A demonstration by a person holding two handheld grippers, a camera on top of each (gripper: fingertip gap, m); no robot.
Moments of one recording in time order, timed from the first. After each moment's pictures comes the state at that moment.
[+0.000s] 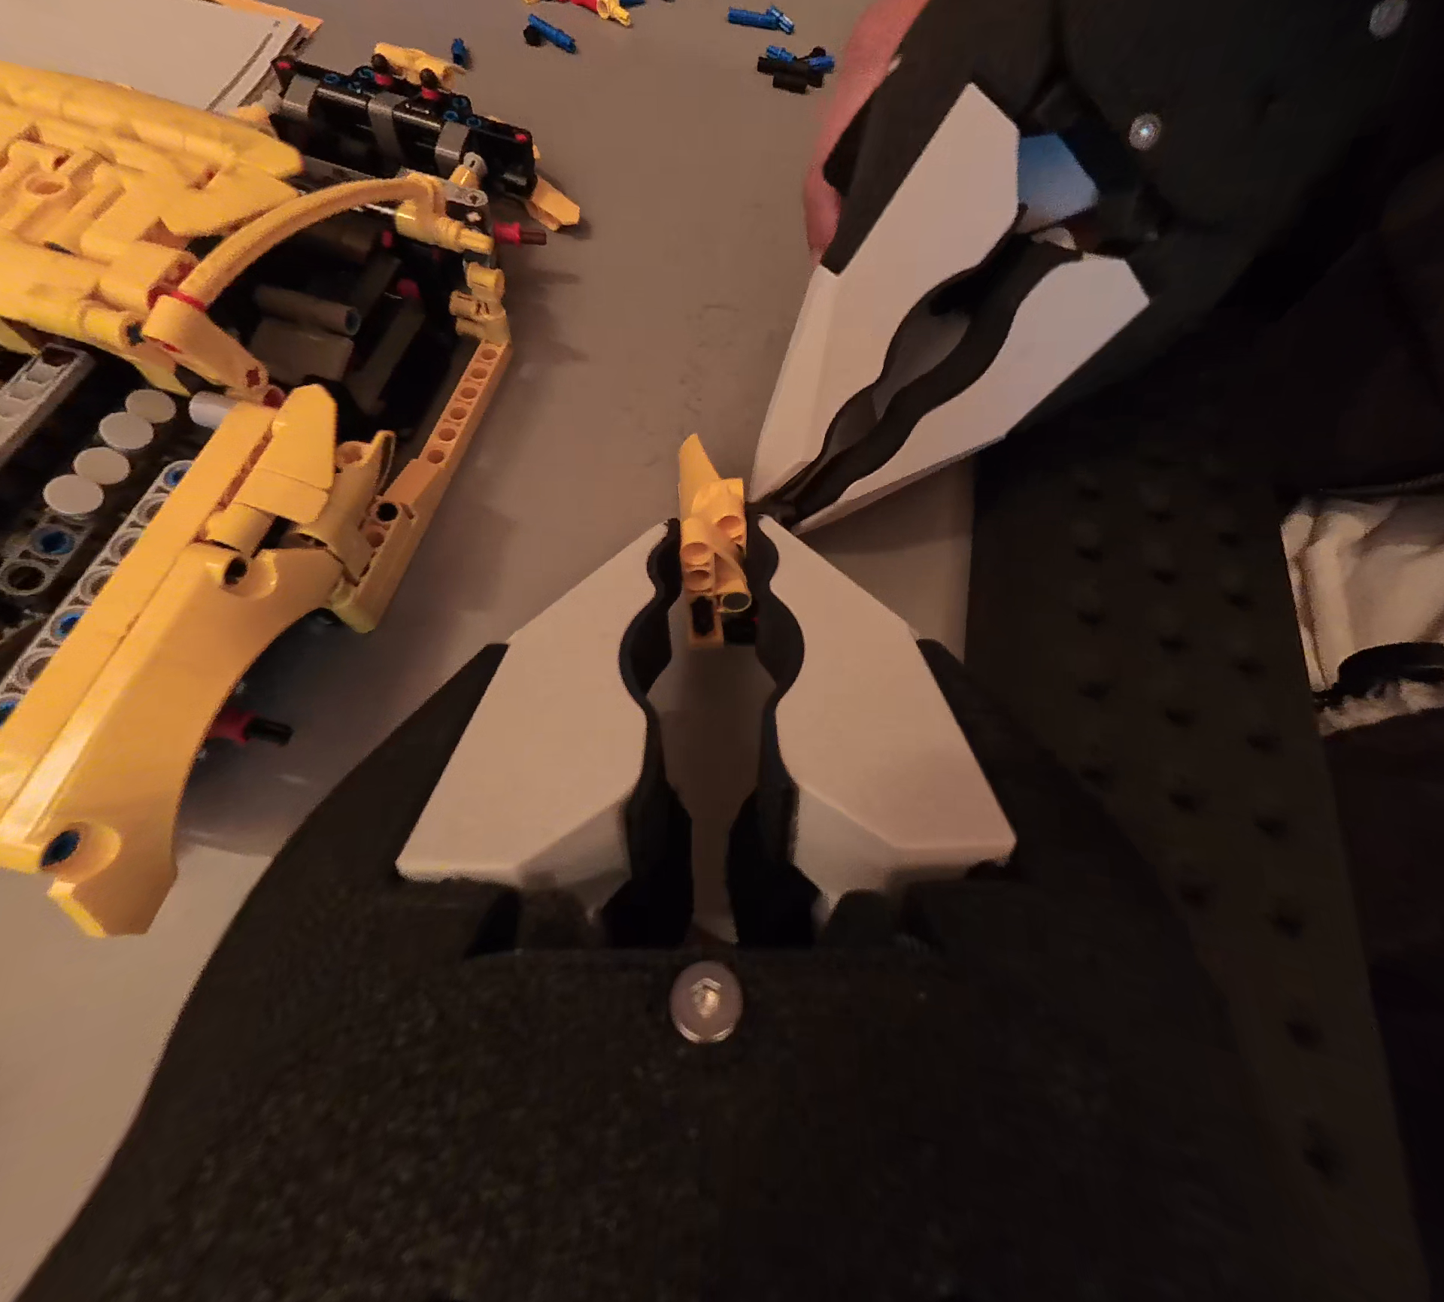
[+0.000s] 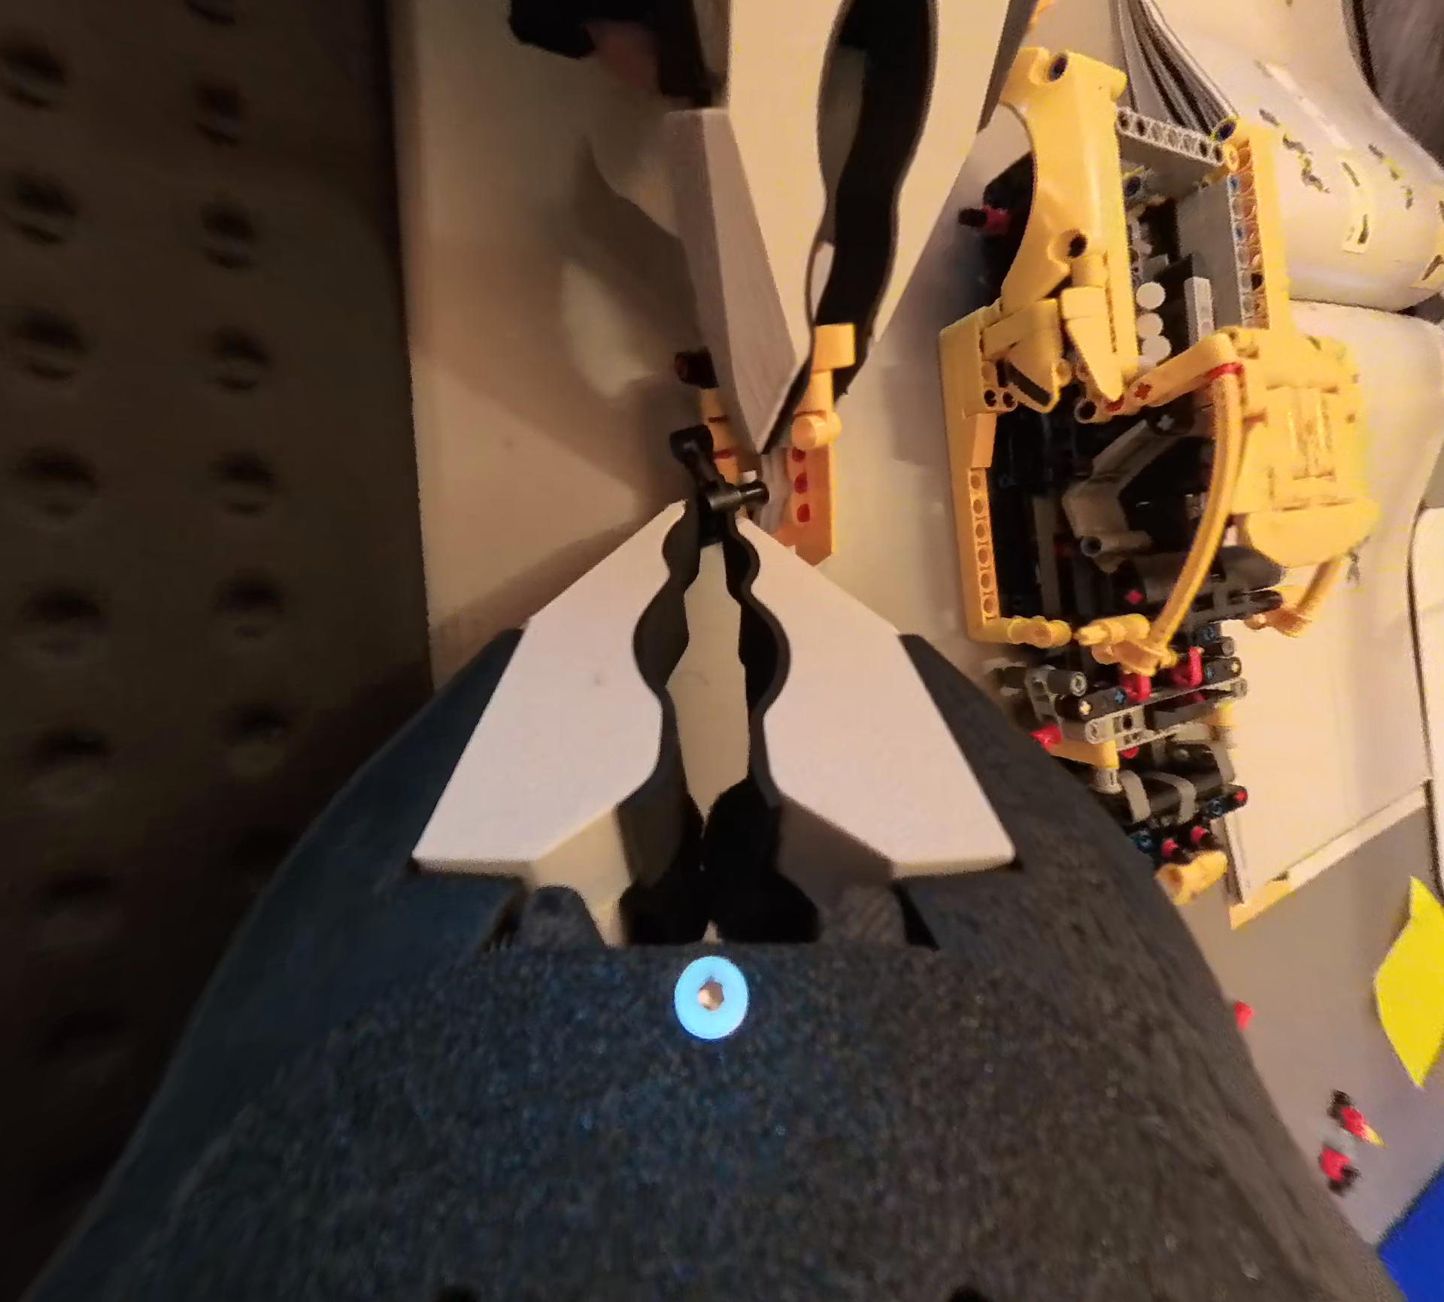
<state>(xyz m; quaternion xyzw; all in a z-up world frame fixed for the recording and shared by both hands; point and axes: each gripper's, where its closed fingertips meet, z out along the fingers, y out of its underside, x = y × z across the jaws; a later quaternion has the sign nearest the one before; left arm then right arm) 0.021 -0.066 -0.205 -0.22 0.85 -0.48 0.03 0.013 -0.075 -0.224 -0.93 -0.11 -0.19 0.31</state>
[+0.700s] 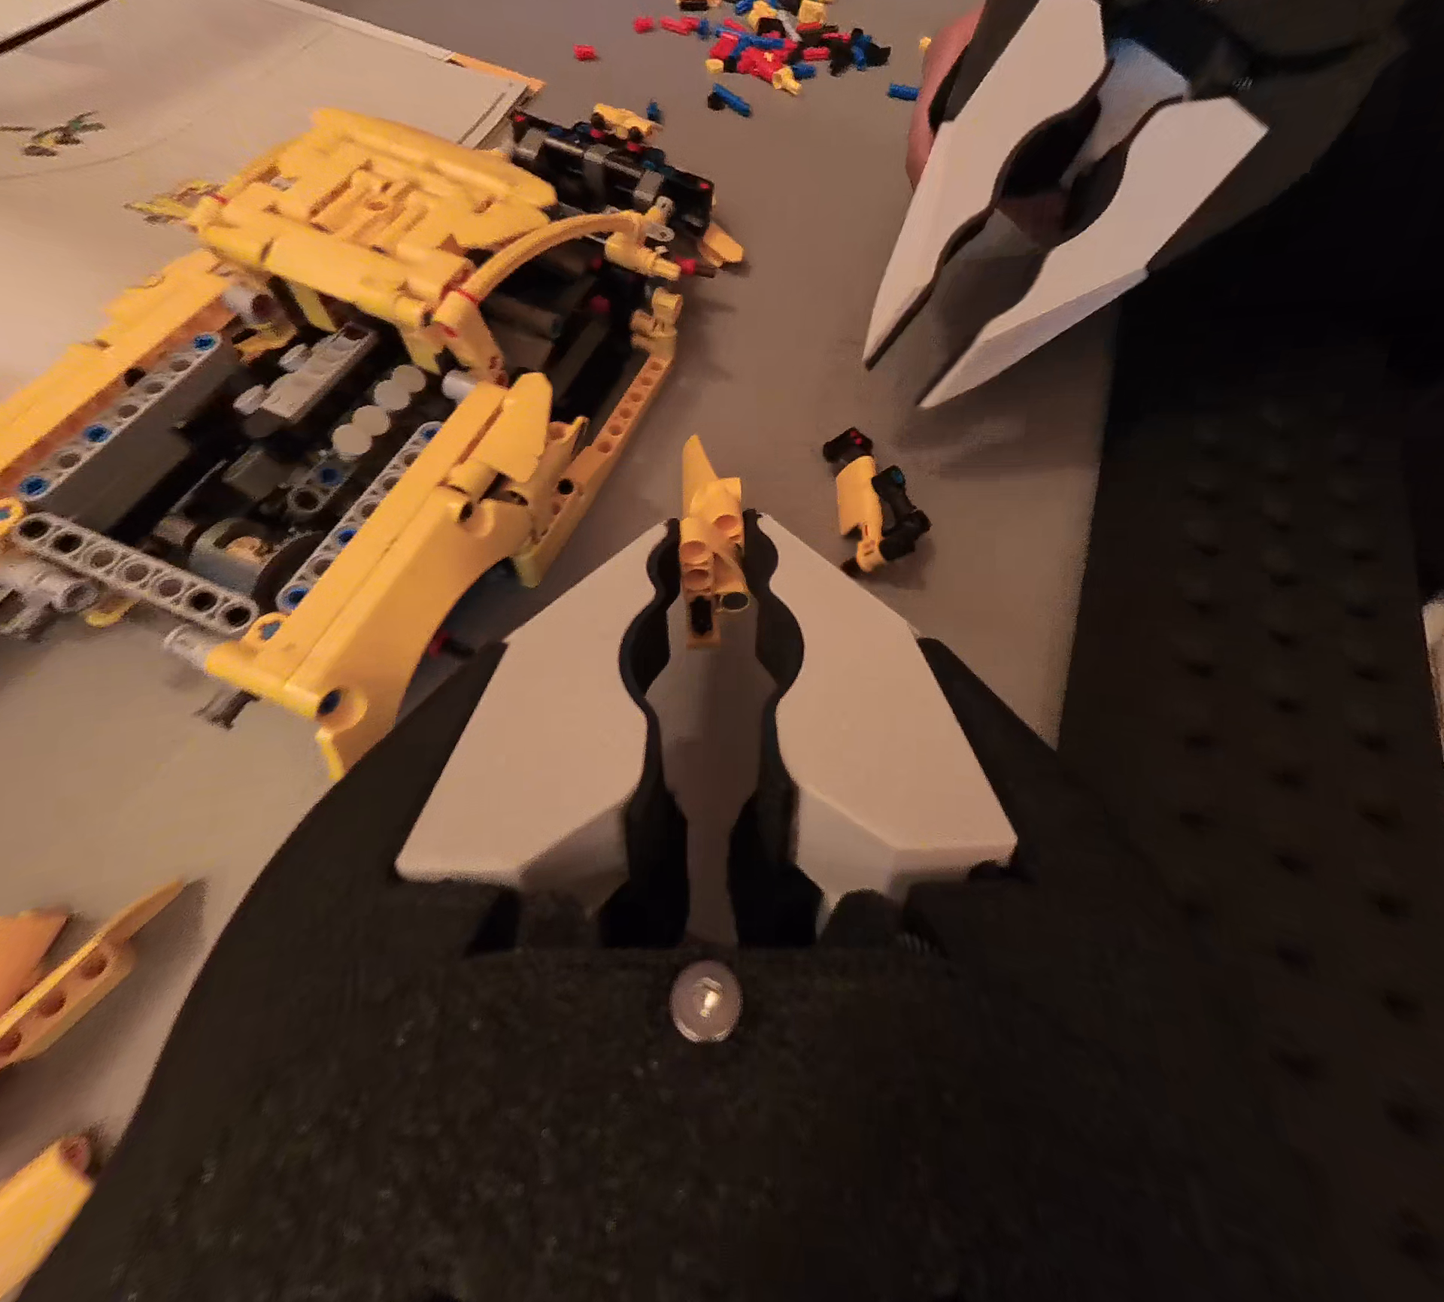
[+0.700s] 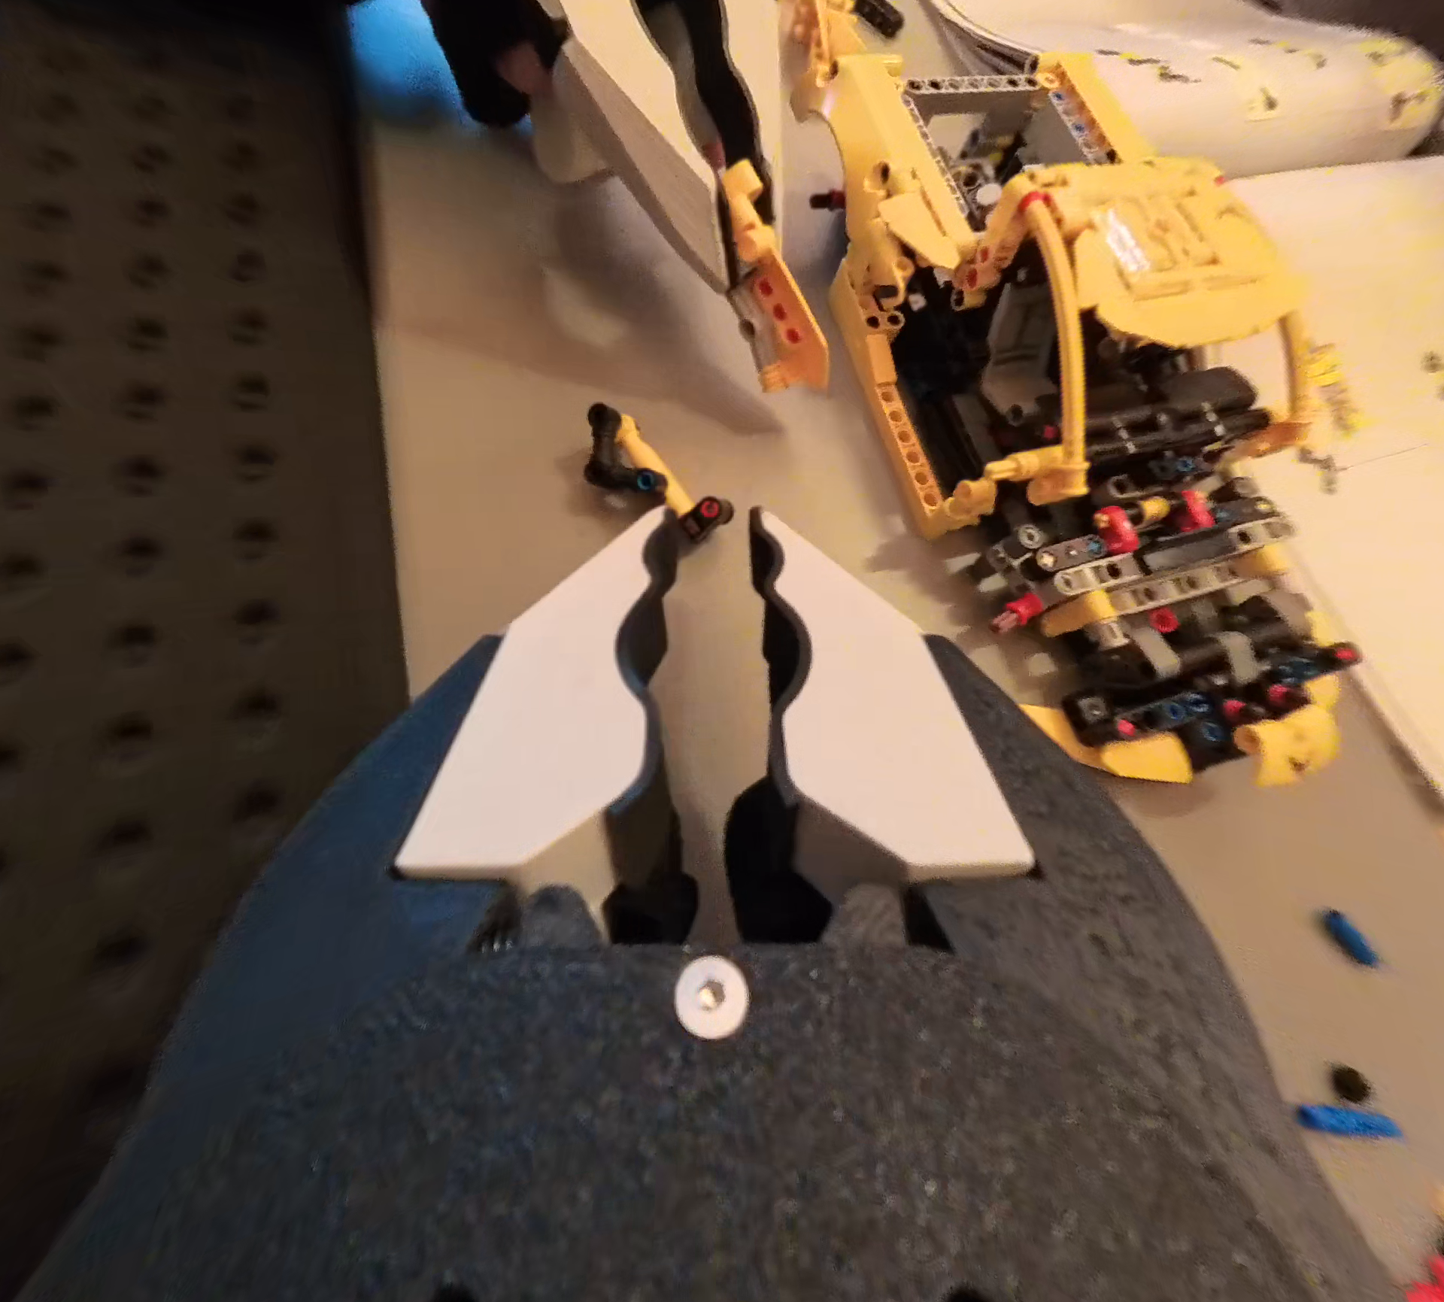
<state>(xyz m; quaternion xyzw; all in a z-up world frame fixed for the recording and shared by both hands) 0.050 -0.038 -0.195 -0.28 0.82 -0.49 0.10 0.035 -0.106 -0.199 -0.89 0.00 -0.08 0.44</state>
